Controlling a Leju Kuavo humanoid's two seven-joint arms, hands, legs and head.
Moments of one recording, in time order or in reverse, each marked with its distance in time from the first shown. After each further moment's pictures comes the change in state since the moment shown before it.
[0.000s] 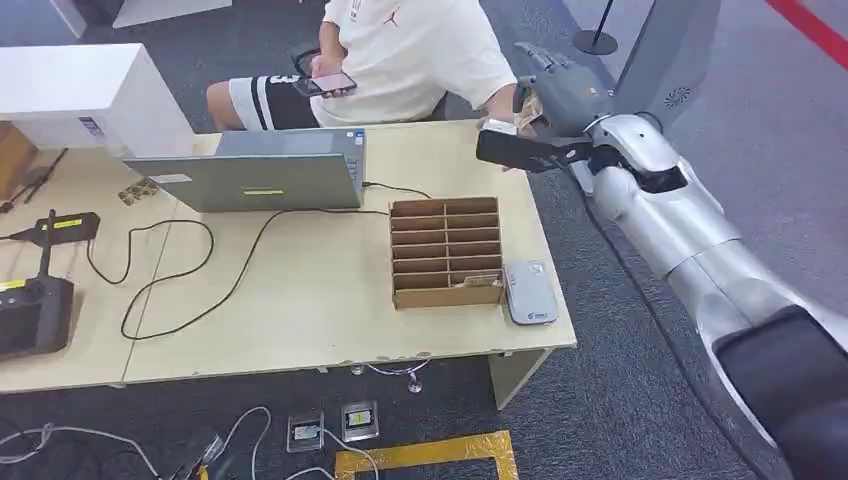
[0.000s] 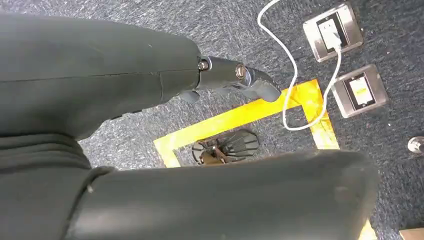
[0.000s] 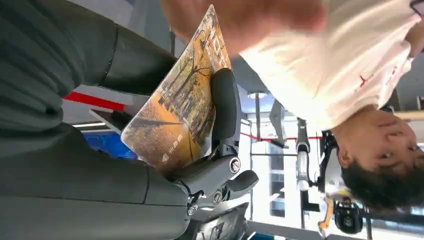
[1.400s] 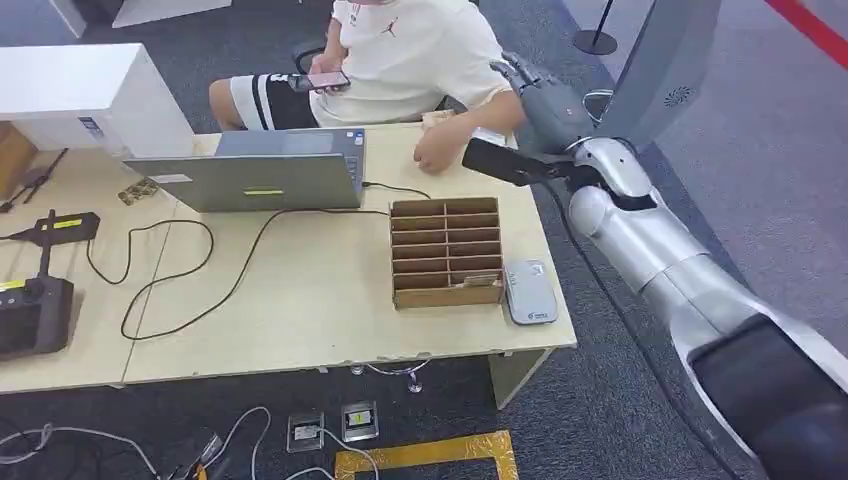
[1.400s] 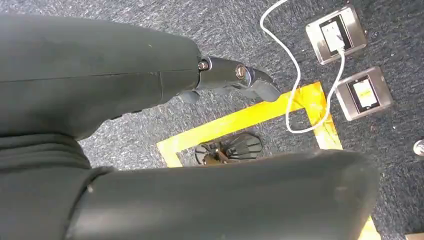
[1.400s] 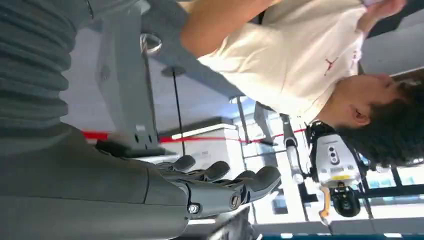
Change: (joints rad) left arm -0.004 0.012 -0.024 0.003 0.018 0.000 0.002; right arm 0.050 0.043 0.014 0.035 -0.182 -0.154 -0.048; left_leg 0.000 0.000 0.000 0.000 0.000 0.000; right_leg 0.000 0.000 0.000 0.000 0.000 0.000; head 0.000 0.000
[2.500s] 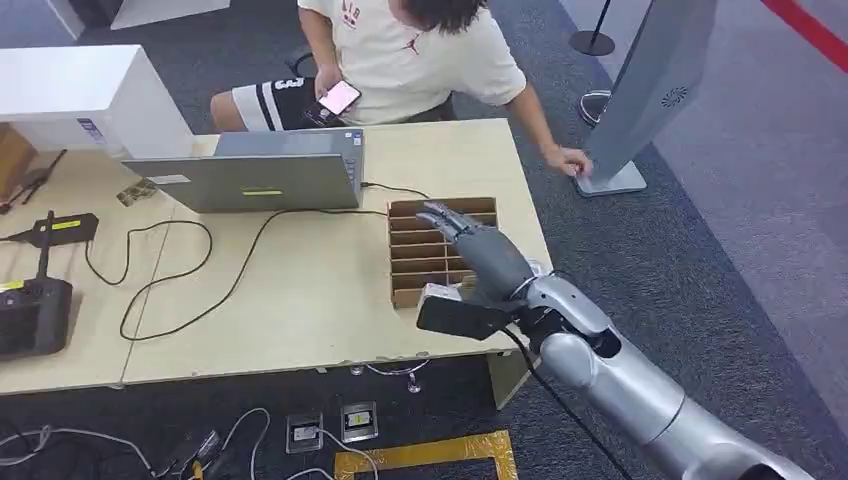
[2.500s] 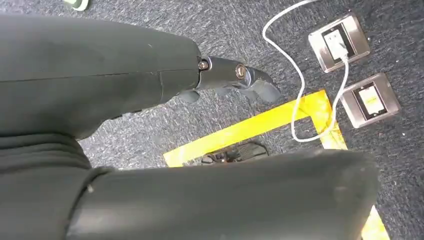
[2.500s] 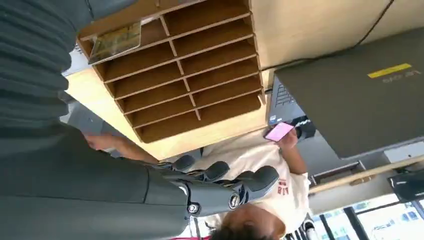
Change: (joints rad) left arm -0.024 0.025 -0.033 0.002 -0.003 0.001 0.033; right arm 0.520 -0.095 -0.034 -0.736 0.010 0.249 0.201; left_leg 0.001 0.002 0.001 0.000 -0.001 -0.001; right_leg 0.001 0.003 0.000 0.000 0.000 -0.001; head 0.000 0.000
